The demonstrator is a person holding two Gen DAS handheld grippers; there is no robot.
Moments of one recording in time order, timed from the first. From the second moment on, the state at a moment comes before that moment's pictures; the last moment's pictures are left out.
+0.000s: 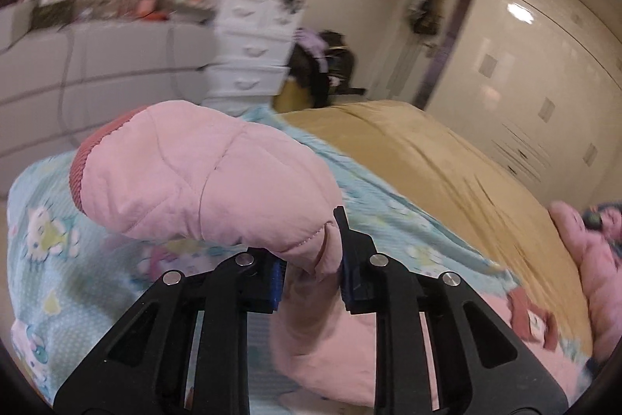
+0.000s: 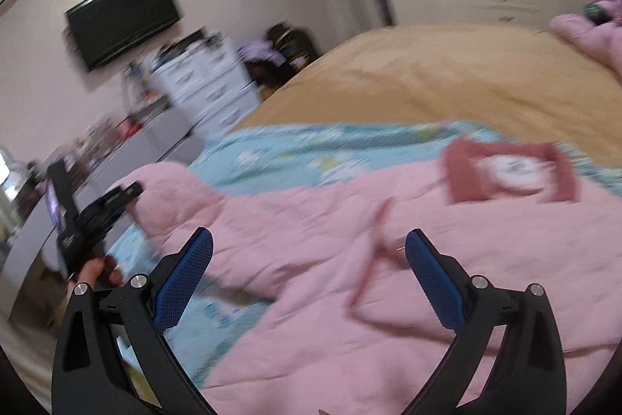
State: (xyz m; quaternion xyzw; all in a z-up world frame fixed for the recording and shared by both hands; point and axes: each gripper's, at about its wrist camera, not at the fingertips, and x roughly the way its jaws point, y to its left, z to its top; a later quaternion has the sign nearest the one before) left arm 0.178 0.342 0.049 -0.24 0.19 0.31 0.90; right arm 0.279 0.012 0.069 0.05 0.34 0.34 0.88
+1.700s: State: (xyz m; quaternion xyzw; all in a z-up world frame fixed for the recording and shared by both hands) left arm 0.279 0.037 -0.060 0.19 0.37 -0.03 0.91; right arm 0.270 -0.286 -0.021 0.30 0.41 0.09 0.86
